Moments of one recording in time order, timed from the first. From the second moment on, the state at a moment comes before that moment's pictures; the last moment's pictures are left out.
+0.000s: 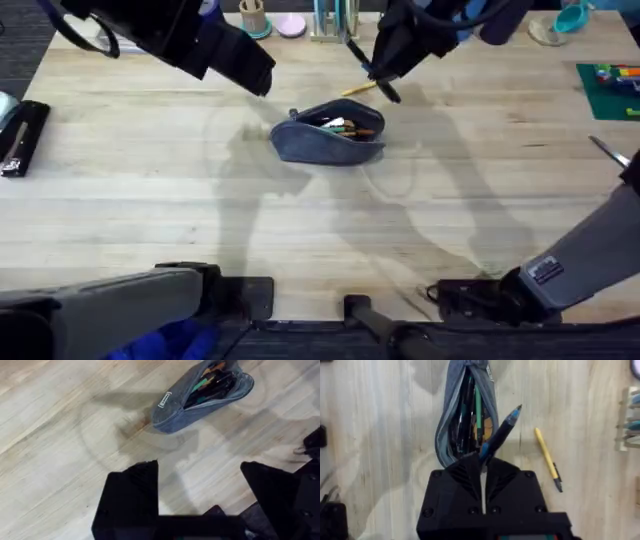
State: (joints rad) left arm -0.04 1.43 1.73 -1.56 0.36 0.48; right arm 0.35 1.90 1.98 -1.43 -0.47 -1.16
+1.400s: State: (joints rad) left arm -0.04 1.43 1.73 -1.56 0.36 0.48; right arm 0.44 1.98 1.67 -1.18 -0.47 -1.25
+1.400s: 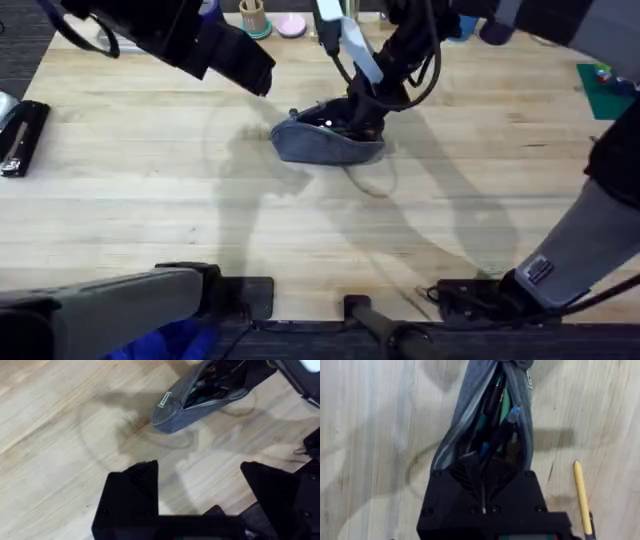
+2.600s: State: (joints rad) left arm -0.04 1.43 1.73 -1.56 0.36 0.48; right arm 0.44 1.98 1.74 -1.19 -0.47 -1.08
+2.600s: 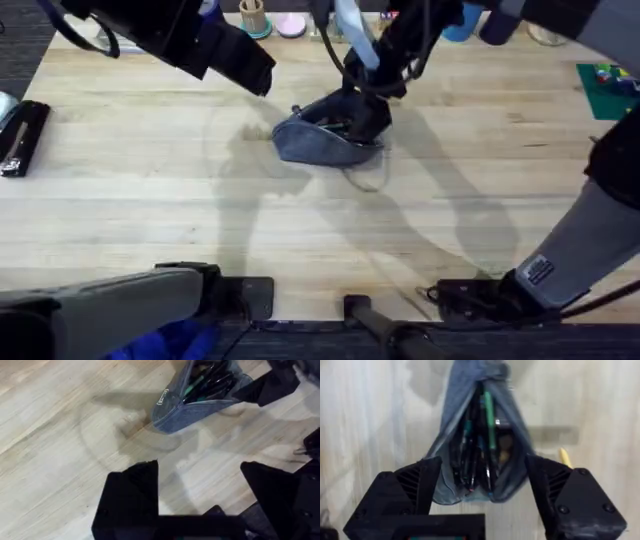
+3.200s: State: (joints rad) left arm -0.04 1.43 1.73 -1.56 0.36 0.48; right arm 0.43 1.95 1.91 -1.31 -0.21 -0.65
